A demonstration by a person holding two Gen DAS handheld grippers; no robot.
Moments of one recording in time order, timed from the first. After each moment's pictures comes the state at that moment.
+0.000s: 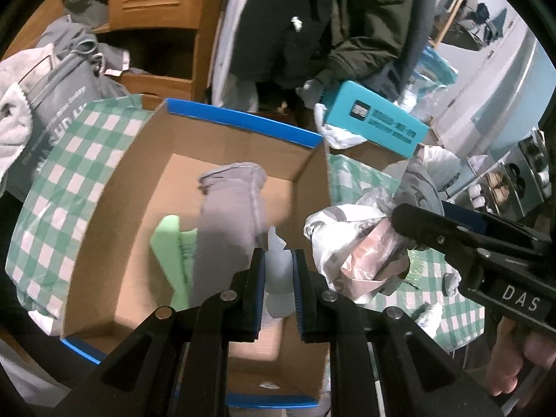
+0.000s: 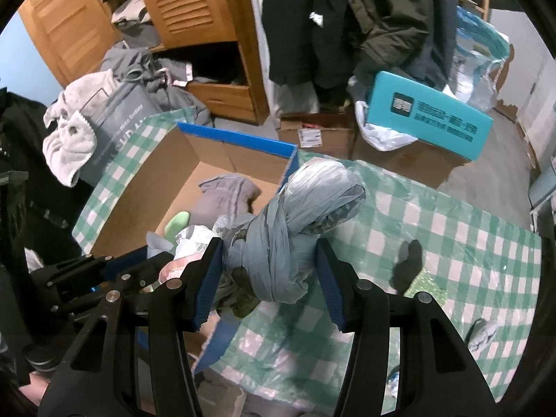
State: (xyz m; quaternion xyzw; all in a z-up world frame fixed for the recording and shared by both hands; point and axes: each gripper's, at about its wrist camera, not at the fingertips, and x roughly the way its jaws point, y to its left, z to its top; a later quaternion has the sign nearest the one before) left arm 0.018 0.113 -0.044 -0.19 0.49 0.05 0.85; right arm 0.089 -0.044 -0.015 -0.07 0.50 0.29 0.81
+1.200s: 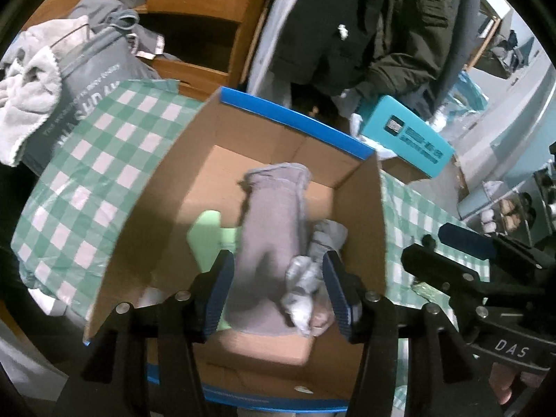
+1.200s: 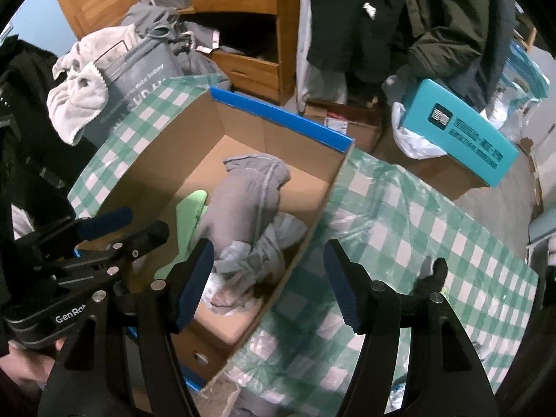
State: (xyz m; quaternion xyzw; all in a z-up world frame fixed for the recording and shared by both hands) left arm 0.006 0.152 -0.058 -0.22 0.48 0.08 0.84; right arm 0.076 0.009 -0.034 -0.14 0.52 0.32 0.78
